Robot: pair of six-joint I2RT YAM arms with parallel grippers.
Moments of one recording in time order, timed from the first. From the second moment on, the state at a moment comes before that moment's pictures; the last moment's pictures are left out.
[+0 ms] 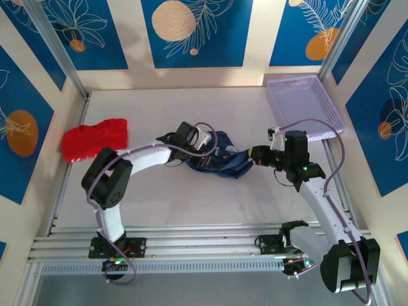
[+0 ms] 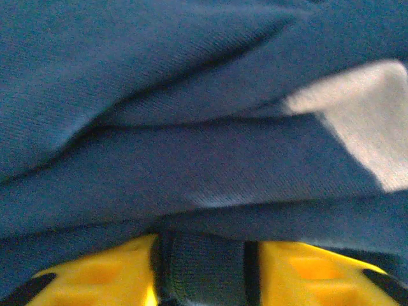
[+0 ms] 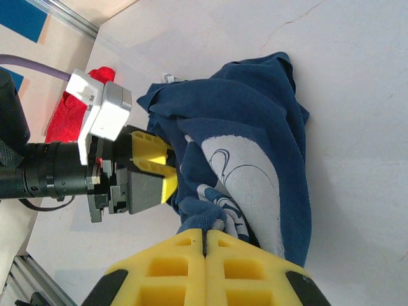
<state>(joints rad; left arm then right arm) -0.66 1.85 1.20 -0.29 0.24 -0.08 0.13 0.97 0.71 -0.39 -0.54 0.44</state>
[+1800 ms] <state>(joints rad) -0.39 1.24 1.15 -0.07 0.48 -0.20 0.46 1.06 0.66 -0.29 -0.46 0.47</state>
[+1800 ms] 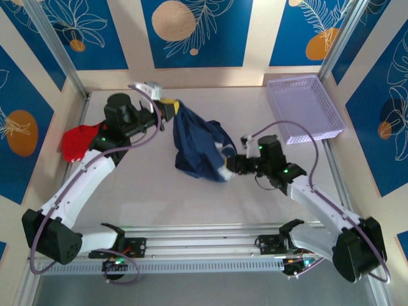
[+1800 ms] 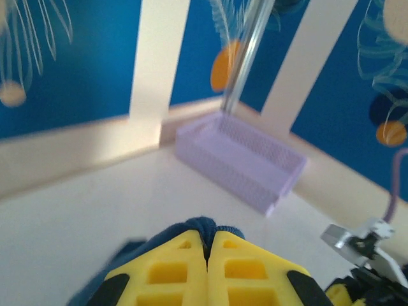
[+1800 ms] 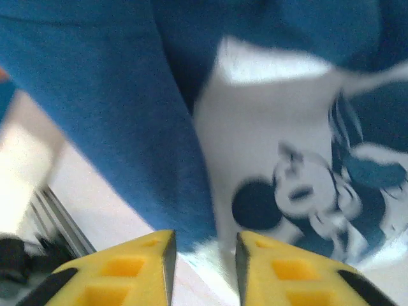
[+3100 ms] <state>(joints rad) -0.39 1.02 0.73 -0.02 0.47 -0.19 0.51 1.59 1.10 -0.23 -0.38 0.21</state>
